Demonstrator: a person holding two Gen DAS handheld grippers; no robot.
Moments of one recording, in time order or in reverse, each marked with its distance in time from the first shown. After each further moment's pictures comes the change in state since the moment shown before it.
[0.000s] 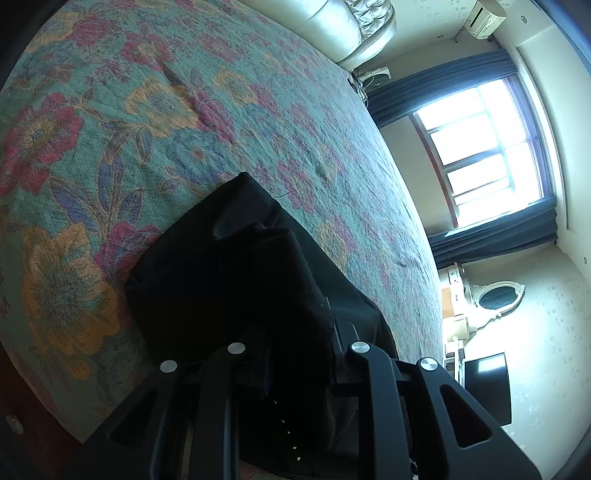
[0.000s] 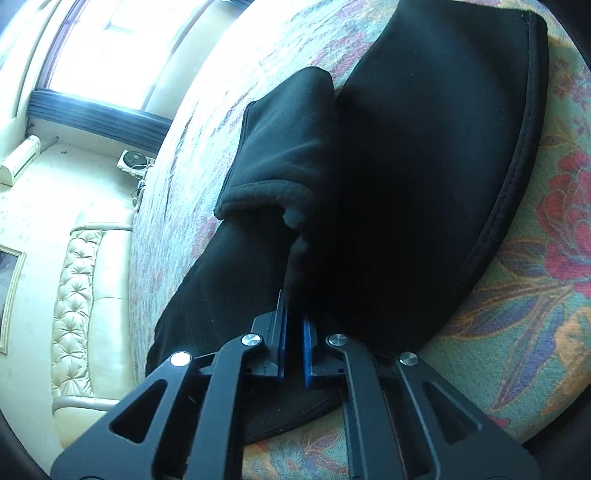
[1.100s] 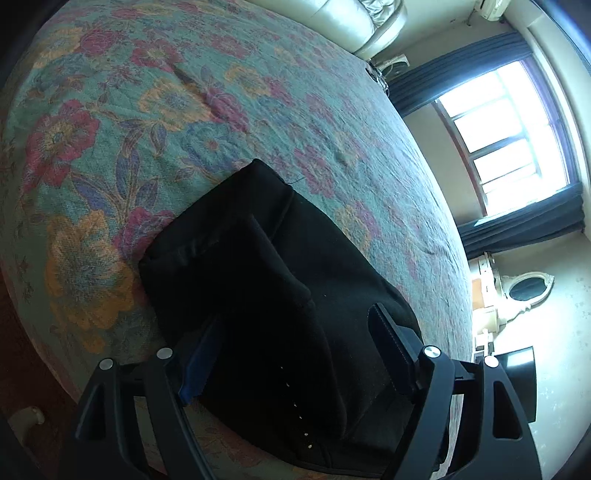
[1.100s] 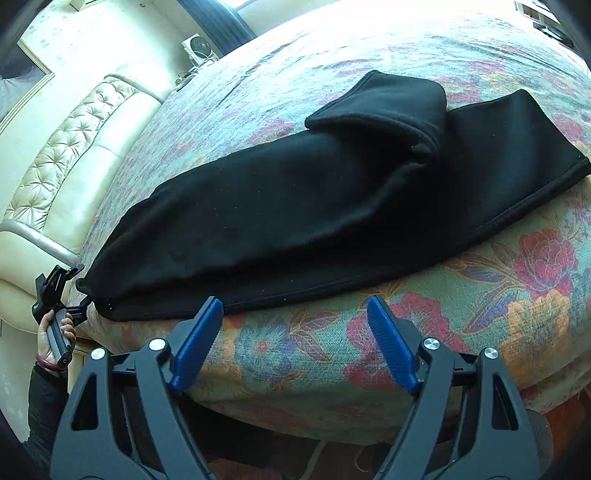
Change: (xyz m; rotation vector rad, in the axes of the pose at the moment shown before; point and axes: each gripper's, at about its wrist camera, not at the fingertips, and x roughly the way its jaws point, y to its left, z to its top) left arm 0.005 -0.009 -0.009 0.001 0.018 0.140; right arm -0.040 0.053 -0.072 -0.590 0.148 -0.132
